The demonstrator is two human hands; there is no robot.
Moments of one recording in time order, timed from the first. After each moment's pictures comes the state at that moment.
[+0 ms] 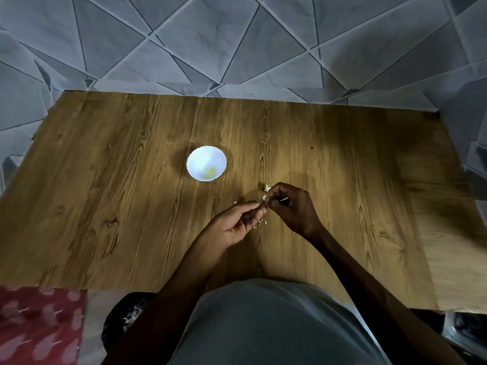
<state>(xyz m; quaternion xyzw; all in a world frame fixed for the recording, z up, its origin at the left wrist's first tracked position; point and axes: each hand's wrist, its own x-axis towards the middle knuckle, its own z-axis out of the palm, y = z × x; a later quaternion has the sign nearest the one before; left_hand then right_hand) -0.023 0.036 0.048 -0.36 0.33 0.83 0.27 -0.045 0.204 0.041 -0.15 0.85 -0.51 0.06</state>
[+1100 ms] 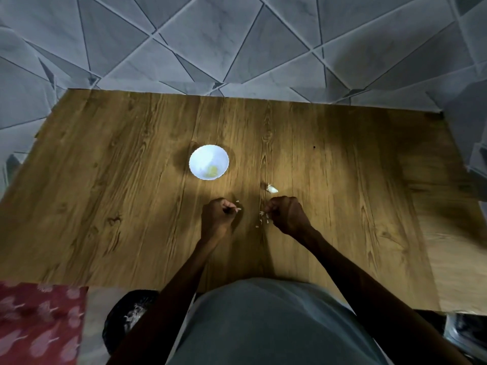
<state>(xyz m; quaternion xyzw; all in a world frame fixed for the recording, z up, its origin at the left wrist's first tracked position) -0.019 -0.008 -0.032 -0.17 0.87 0.46 0.04 -0.055 0.197 -0.021 -0.11 0.93 -0.32 0.17</state>
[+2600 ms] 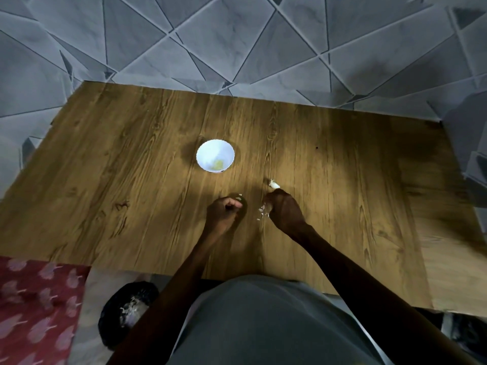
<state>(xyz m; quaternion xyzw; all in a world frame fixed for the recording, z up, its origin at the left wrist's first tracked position) 0.000 -0.003 -0.031 -0.18 0.84 0.51 0.07 -0.042 0.184 -0.019 -0.16 0.95 -0.24 0.07</state>
